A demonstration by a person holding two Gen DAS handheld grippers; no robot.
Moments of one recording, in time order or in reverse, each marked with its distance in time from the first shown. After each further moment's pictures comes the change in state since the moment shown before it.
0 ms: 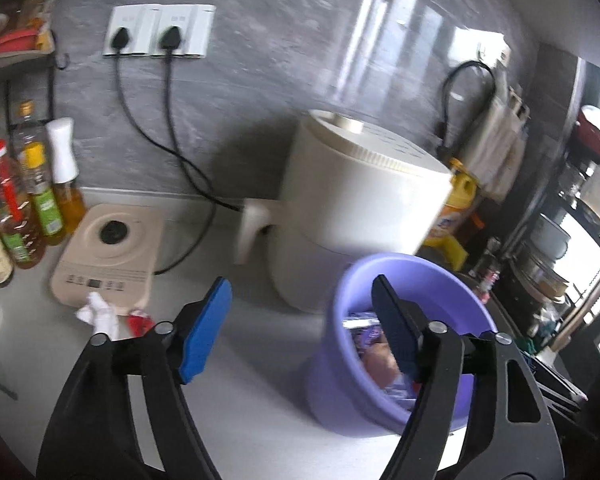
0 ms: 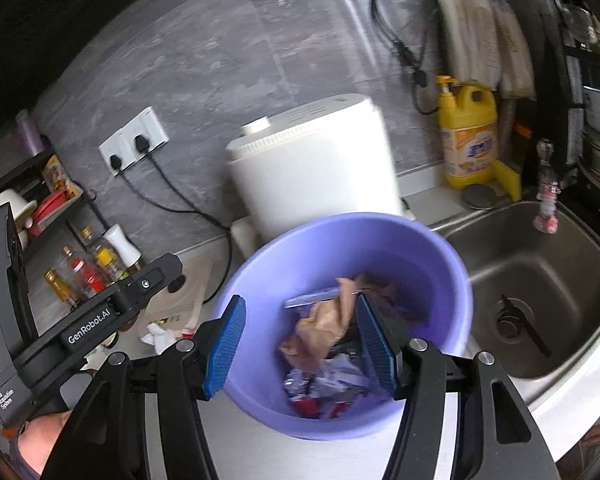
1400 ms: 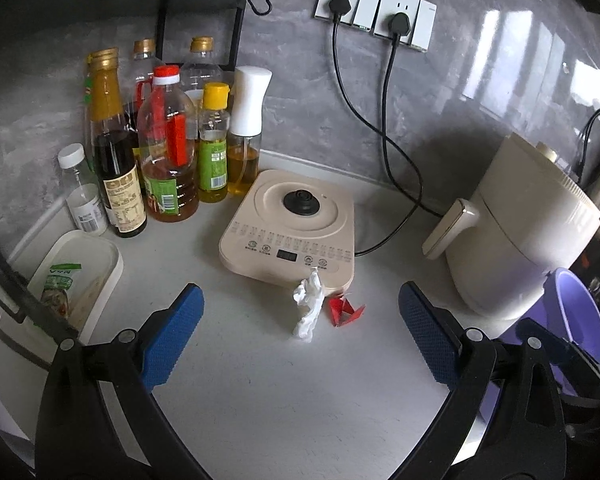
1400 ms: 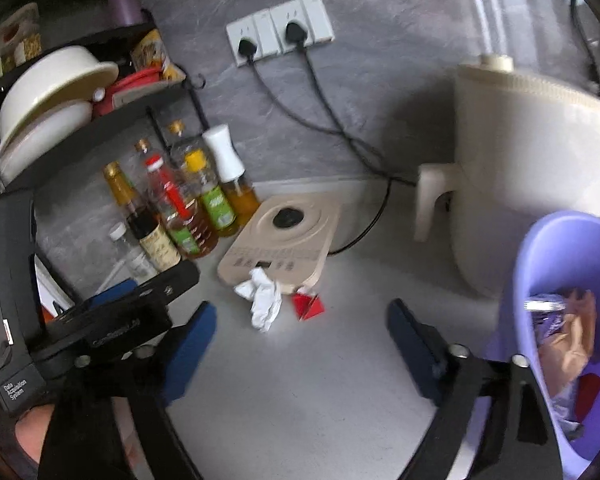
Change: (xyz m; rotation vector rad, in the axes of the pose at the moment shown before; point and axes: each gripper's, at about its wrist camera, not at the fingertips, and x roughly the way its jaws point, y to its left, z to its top) left arm -0.024 0.171 -0.027 -0.187 0.025 0.350; right arm 0.099 0.161 -0.044 -0.294 0.189 0.245
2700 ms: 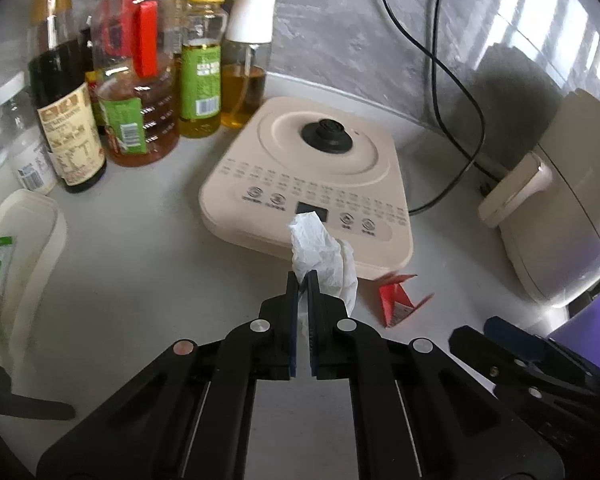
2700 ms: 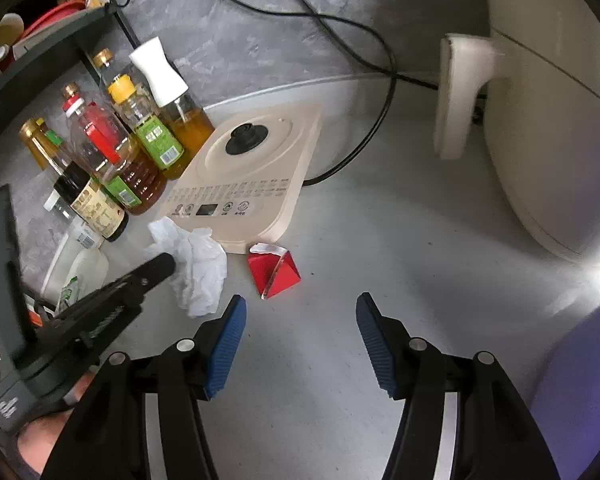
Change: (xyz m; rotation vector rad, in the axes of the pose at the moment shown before) left arm 0.115 0.027 -0.016 -0.028 0.165 0.002; right arm 0.139 -0.027 -0.016 0.078 0.243 -0.029
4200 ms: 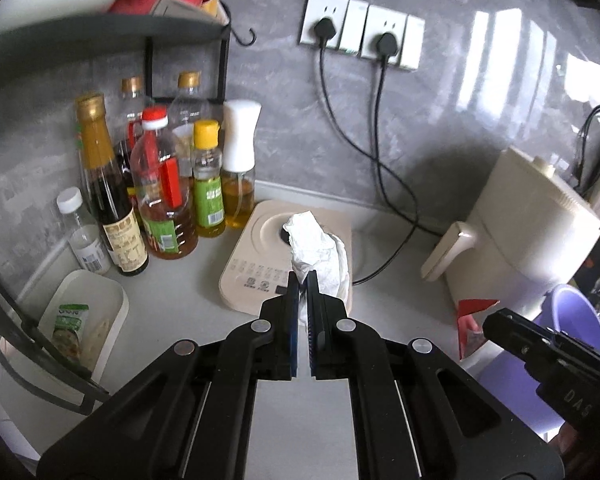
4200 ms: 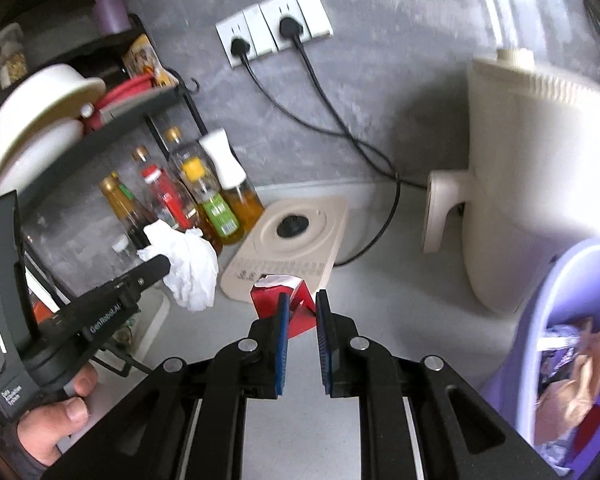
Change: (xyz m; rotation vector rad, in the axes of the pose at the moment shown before) left arm -0.131 -0.039 0.021 0.079 -0.228 0.011; right arm -0.136 0.013 0.007 -0.062 -0.244 0.078
